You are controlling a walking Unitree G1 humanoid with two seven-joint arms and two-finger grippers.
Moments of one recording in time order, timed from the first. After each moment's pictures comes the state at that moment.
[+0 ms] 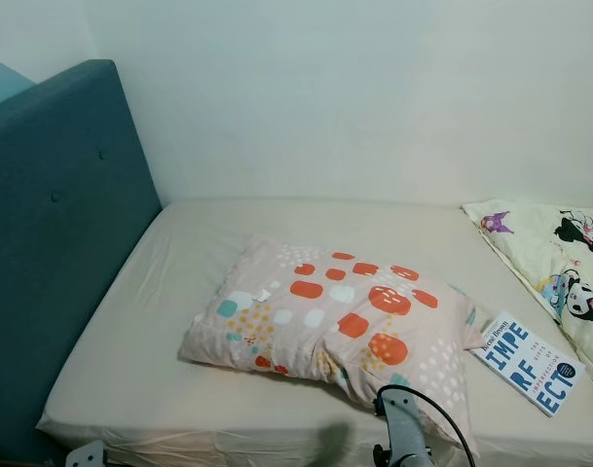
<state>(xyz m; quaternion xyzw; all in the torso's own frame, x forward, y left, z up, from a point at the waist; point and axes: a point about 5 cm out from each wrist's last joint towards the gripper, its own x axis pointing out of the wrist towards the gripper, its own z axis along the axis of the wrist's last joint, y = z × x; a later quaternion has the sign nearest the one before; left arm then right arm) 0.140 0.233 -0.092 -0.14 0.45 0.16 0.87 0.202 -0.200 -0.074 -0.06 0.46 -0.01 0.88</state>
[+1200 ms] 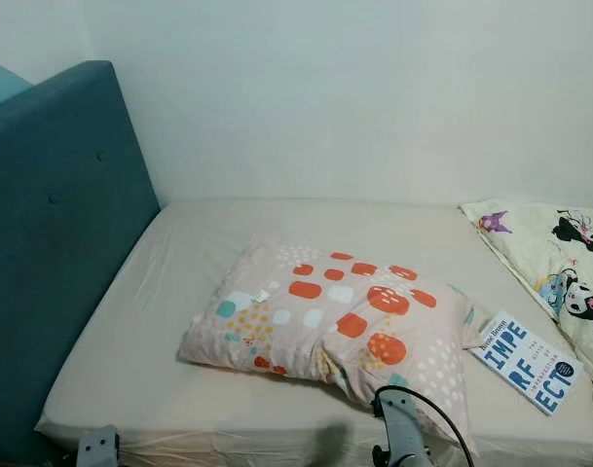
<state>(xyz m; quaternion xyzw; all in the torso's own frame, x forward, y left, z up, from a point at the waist) 0.159 0.221 -0.088 -0.14 0.43 0.15 0.88 0.202 -0.199 -0.074 -0.07 0.46 0.00 0.88</state>
